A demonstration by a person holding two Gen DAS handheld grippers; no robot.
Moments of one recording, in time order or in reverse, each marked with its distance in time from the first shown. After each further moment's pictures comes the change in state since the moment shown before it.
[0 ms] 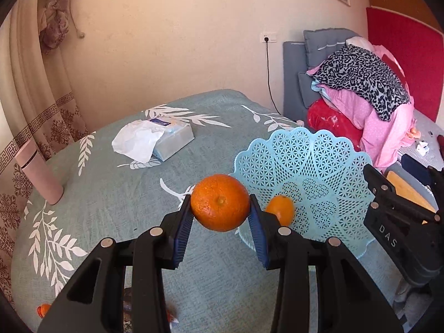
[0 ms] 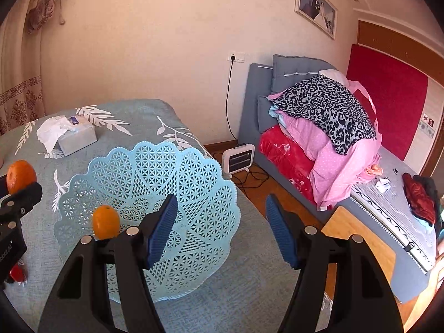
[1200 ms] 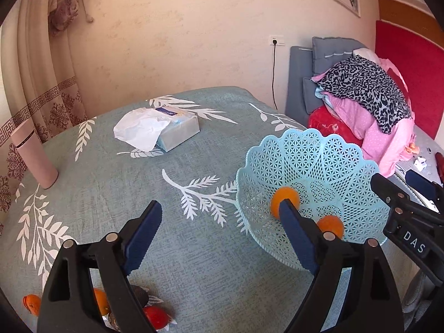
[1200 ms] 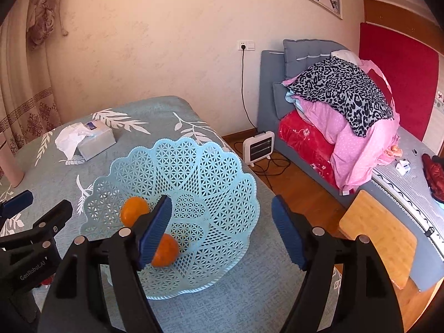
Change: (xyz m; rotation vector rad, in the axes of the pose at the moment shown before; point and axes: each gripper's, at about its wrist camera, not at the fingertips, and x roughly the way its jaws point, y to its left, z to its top) left arm 0.005 0.025 -0.014 -0.084 0.007 -0.008; right arm -0.007 -0.001 0.005 0.073 0.062 0.124
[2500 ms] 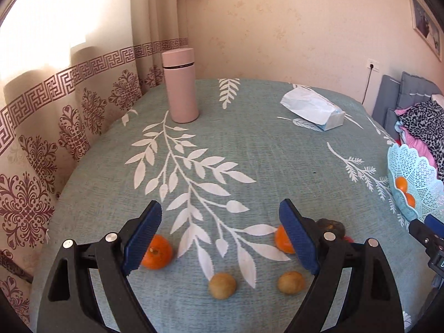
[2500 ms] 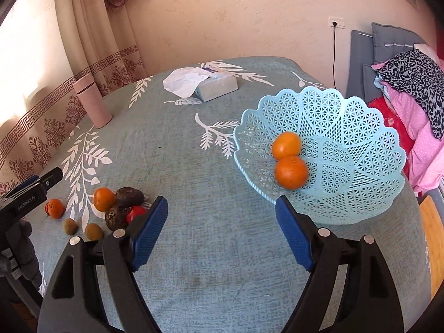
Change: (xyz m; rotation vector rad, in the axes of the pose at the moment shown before) left arm -0.097 0.192 -0.095 -0.322 0.035 0.355; right arm -0.026 0.111 -0.055 -0.161 0.178 0.436
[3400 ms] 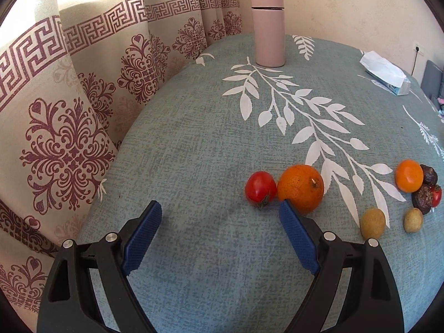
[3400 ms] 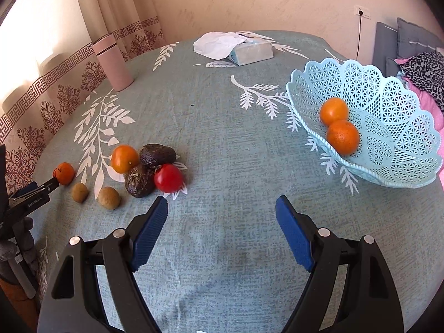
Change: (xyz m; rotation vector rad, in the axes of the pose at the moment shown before) left arm 0.025 0.096 -0.052 -0.026 0.166 0.211; right arm 0.023 0.034 -0.026 -0.066 0.115 0.066
